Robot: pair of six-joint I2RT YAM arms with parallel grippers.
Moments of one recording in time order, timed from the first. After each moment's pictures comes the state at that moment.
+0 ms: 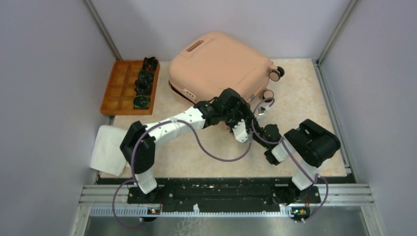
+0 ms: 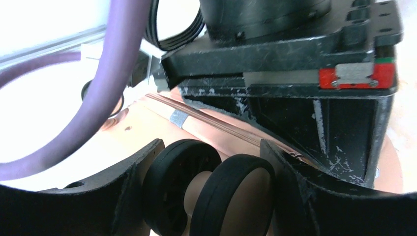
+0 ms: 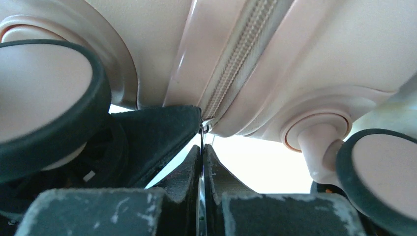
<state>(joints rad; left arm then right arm) -0.90 1.71 1.39 -0.42 0.21 1.72 0.62 1.75 0.32 1.46 -0.24 1.27</state>
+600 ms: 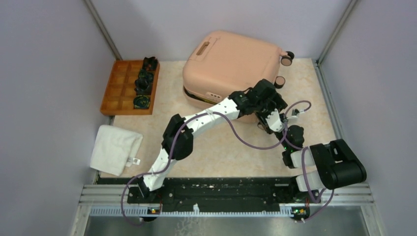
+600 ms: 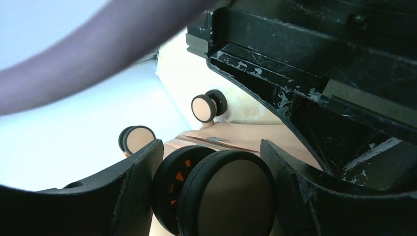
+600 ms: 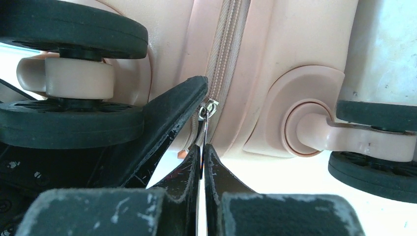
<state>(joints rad) -0.99 2.25 2.14 -0.52 0.19 1.59 0.23 1.40 0.12 1.26 -0.19 1.28</state>
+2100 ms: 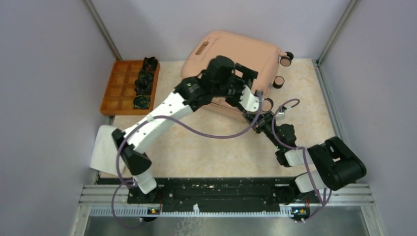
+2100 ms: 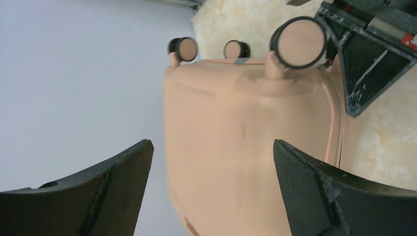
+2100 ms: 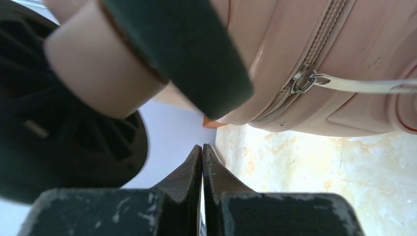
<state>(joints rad) -0.91 1.77 1.96 -0.68 0.23 1.27 0.42 1.44 0.19 1.31 -0.16 1.34</state>
